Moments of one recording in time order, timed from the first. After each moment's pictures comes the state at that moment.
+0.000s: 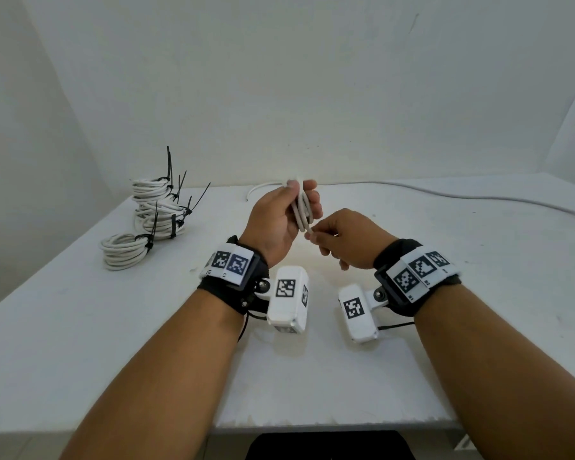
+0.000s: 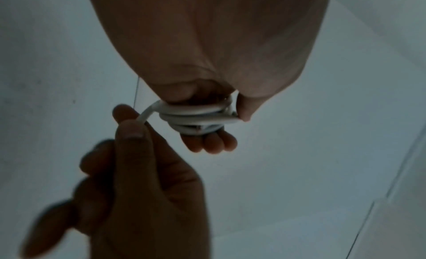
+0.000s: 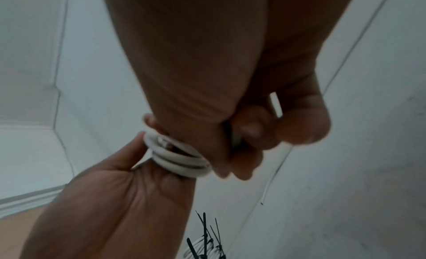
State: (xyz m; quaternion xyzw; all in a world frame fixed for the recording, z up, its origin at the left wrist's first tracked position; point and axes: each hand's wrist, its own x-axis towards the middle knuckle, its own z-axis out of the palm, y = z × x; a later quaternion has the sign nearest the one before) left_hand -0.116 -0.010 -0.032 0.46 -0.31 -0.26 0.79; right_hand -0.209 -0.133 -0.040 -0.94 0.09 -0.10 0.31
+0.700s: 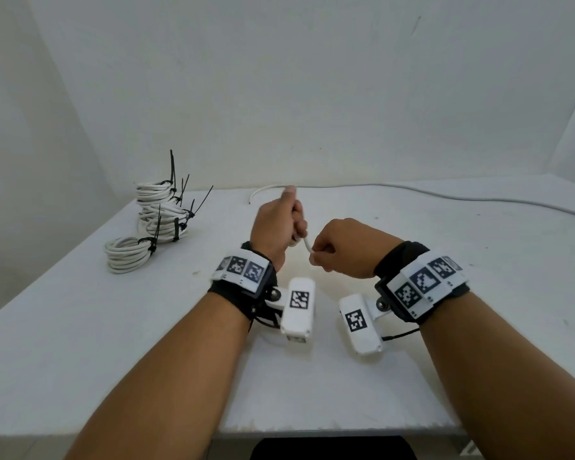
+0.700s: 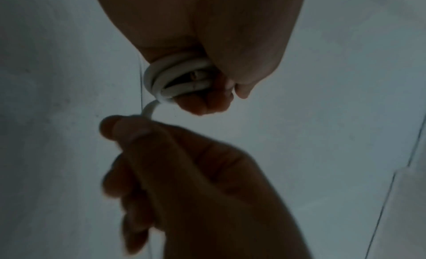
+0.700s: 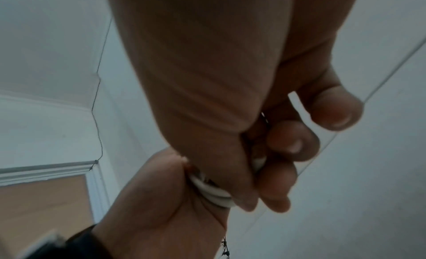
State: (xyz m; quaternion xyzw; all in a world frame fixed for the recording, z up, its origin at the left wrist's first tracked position) left_hand -0.117 -0.016 -0.036 0.62 -0.22 -0.17 0.74; right_hand -0.213 -0.122 -0.030 -0.98 0.08 -0.04 0.18
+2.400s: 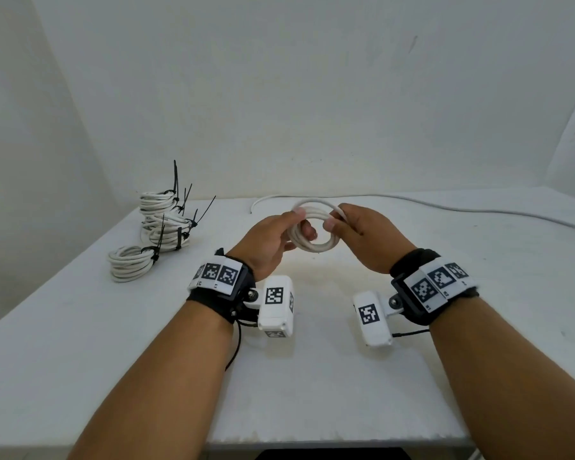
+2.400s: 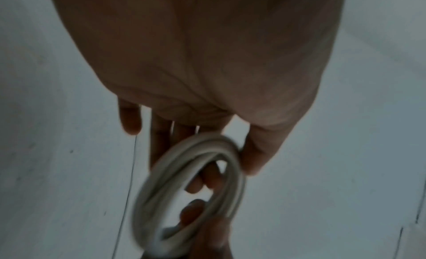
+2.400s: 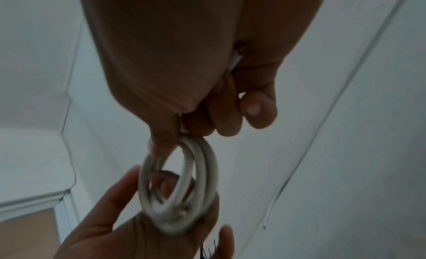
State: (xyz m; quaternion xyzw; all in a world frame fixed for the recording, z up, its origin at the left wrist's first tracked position) left_hand -0.094 0.005 -0.041 0.59 -0.38 -0.27 0.66; right_hand -0.216 -0.148 -0.029 -0.93 0.05 -0.24 0.27
